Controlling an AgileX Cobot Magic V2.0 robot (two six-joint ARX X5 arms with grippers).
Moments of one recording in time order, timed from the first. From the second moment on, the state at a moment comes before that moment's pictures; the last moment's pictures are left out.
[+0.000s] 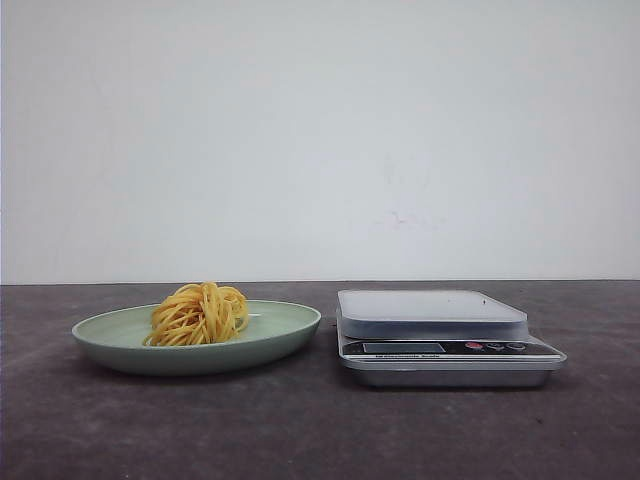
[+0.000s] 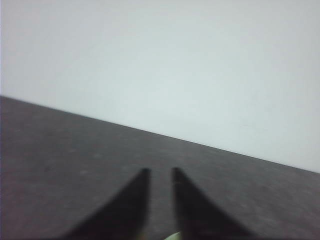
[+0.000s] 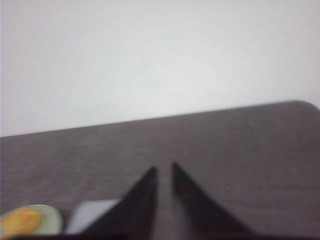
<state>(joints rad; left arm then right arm) -0.07 0.40 0.67 -0.26 0.07 -0.30 0.10 0.28 0.70 -0.47 -0.09 0.24</state>
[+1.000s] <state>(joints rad) -0.43 1.44 0.94 -0.23 0.15 -0.39 0.10 0.43 0.88 -0.60 -0.21 0.18</state>
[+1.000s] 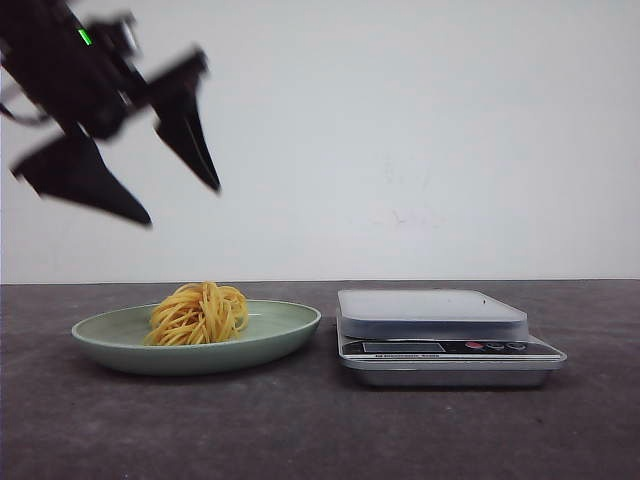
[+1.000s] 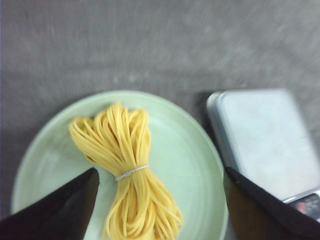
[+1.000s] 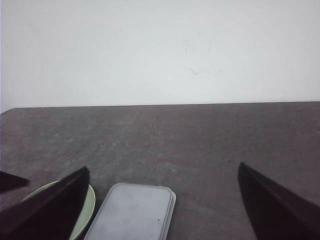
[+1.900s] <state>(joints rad) -0.51 1.70 0.99 -0.25 0.00 -0.33 0.10 0.43 0.88 -0.65 -0.21 0.18</state>
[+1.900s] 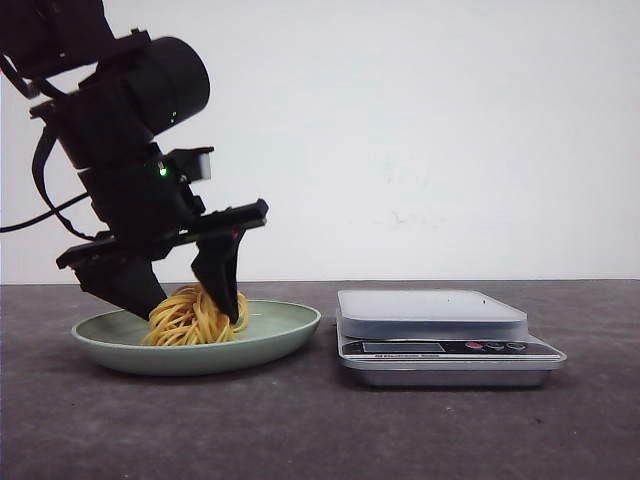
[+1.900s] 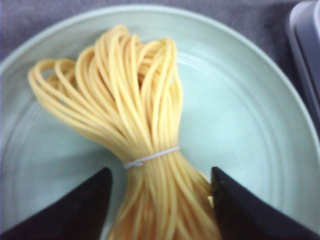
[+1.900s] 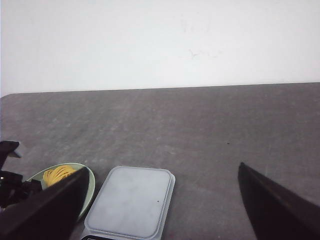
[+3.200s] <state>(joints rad) -0.75 1.67 1.33 -0.10 0.21 -0.52 0.10 0.43 0.88 -0.67 -0.21 0.18</state>
